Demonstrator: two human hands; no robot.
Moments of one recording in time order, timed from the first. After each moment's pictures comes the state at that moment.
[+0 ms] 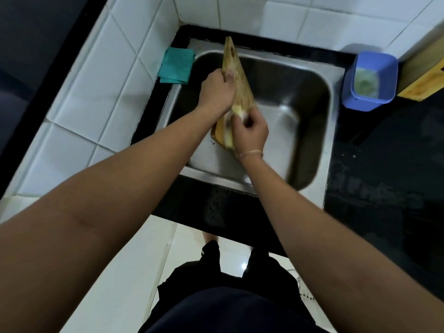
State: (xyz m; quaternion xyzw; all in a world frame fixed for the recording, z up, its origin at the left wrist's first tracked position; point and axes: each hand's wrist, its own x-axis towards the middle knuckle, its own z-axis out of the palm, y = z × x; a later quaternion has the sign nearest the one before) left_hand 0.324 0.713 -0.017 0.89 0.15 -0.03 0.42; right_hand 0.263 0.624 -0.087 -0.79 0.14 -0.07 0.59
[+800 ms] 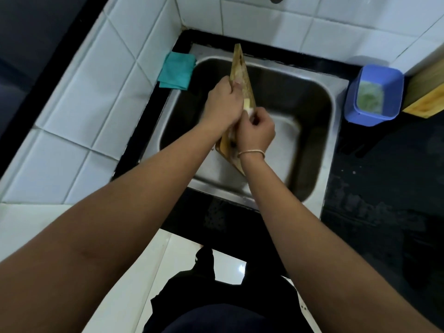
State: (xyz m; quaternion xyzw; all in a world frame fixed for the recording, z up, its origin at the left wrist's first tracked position) left_hand 0.321 0.693 -0.016 0.88 0.15 -0.03 0.46; right_hand 0.289 0.618 -0.075 -0.77 0.18 -0.08 0.61
